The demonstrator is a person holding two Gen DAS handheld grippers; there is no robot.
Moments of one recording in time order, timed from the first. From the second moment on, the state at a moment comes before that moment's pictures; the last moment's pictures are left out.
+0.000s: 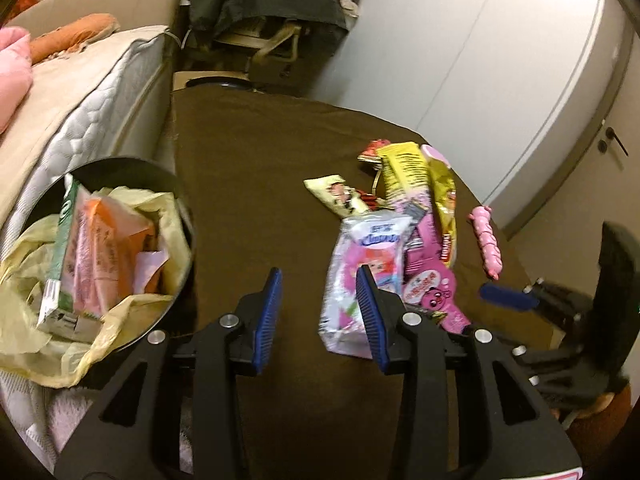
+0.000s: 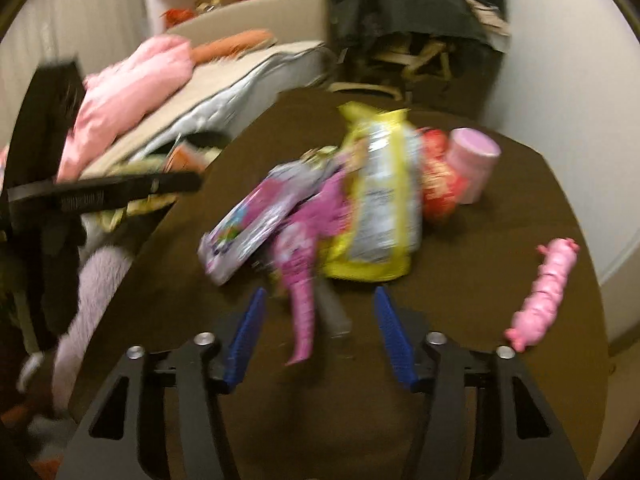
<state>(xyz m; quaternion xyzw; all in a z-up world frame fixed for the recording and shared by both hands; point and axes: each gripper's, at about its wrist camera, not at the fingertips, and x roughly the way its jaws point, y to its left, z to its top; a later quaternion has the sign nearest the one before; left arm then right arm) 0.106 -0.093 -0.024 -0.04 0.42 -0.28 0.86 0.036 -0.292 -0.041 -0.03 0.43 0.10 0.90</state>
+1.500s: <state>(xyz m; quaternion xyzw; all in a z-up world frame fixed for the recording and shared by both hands) 0.095 -0.117 -0.022 -0.03 0.43 -0.31 0.85 0.036 -0.317 -0.026 -0.04 0.39 0.07 0.92</state>
